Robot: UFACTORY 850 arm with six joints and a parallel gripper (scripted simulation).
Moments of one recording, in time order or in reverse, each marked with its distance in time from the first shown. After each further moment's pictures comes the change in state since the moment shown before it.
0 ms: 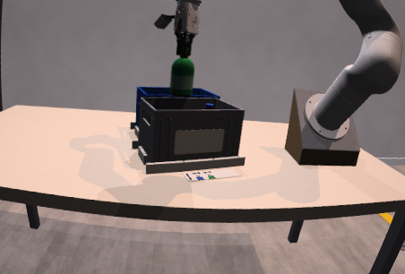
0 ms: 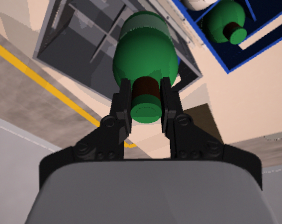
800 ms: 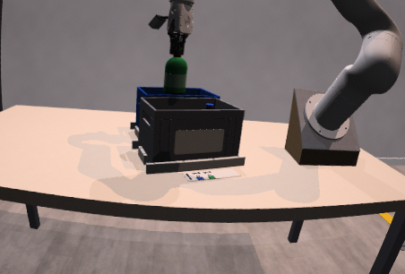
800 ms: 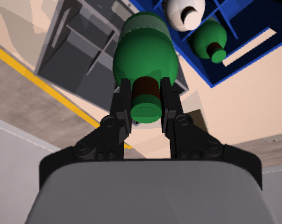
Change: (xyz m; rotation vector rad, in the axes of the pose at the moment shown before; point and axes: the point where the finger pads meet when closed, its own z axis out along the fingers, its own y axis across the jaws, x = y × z) arm 0.035 0.021 0.000 0.000 0.000 0.000
